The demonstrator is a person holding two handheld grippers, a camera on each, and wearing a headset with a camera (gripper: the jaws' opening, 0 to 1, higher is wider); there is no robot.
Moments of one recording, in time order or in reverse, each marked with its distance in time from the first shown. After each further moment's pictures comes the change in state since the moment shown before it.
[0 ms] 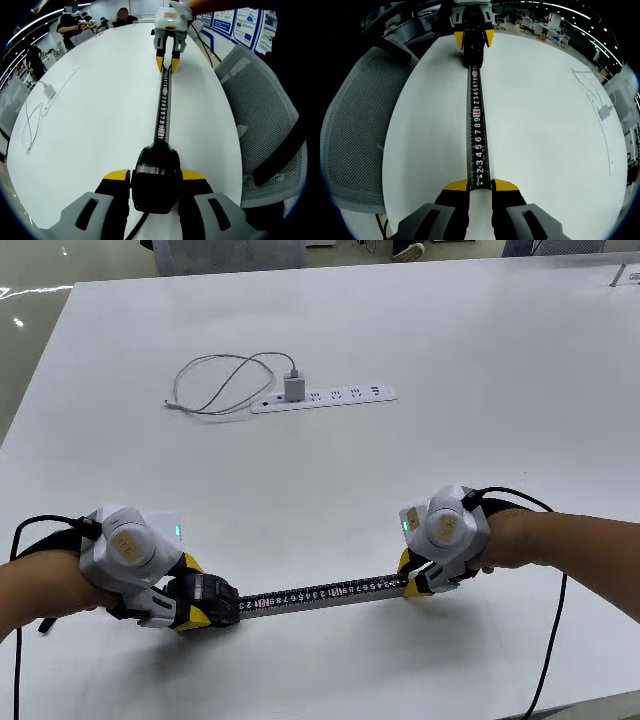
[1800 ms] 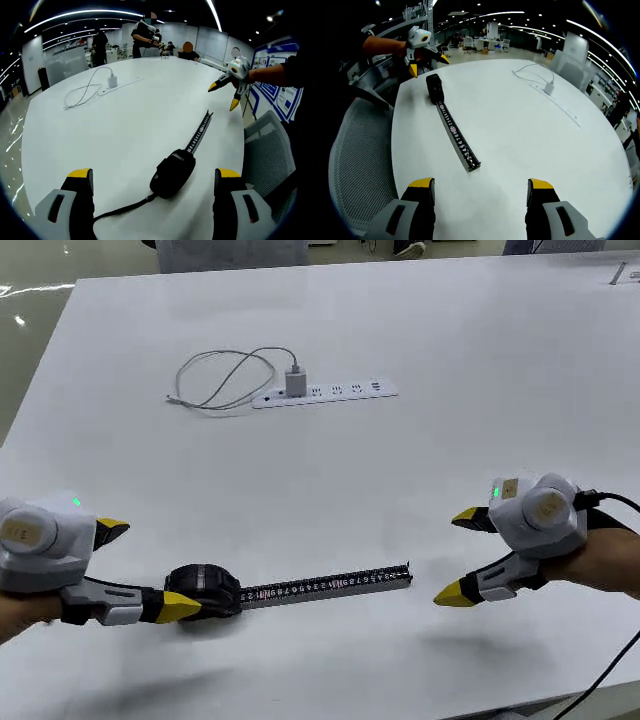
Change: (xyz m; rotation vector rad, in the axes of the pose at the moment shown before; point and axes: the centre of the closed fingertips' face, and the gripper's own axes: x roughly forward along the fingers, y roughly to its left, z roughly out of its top) left arm -0.064 0.022 -0.018 -0.507 -0.314 0.275; right arm -0.073 0.007 -0.020 0.408 -0.266 -0.259
